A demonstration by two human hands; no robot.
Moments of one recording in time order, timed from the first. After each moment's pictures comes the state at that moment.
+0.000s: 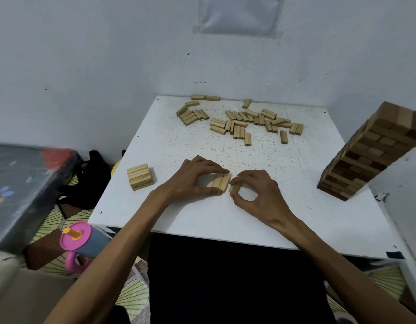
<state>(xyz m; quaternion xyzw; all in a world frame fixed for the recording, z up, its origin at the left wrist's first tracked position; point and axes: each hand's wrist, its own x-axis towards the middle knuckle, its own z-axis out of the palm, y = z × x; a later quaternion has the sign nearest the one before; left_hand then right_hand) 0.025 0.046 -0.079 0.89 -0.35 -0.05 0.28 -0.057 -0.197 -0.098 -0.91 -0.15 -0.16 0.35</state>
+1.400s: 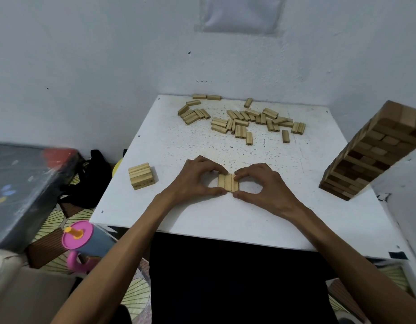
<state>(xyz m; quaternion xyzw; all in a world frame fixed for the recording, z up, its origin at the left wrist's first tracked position) 0.018 0.039 -0.083 0.88 -0.31 -0.02 0.37 -0.035 -0.218 -0.091 -0.90 -0.18 -0.07 0.40</state>
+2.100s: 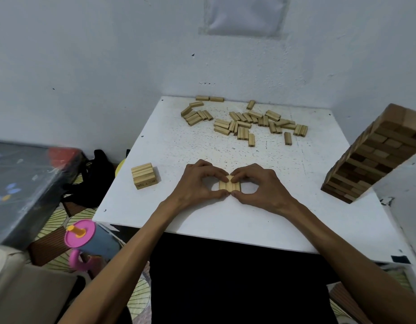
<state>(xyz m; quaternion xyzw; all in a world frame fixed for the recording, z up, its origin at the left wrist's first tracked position) 0.005 0.031 -0.091 0.87 -0.27 0.03 0.42 -0.025 -0.210 -0.095 -0.86 -0.22 -0.07 0.45</state>
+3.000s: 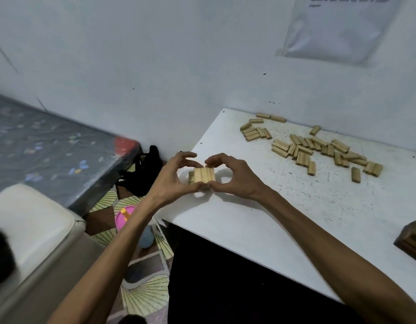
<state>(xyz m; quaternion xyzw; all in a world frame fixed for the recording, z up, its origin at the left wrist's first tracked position) -0.015 0.194 -0.054 0.88 -0.07 0.09 0.46 0.053 -0.037 -0.058 -0.82 -0.36 0.02 0.45</state>
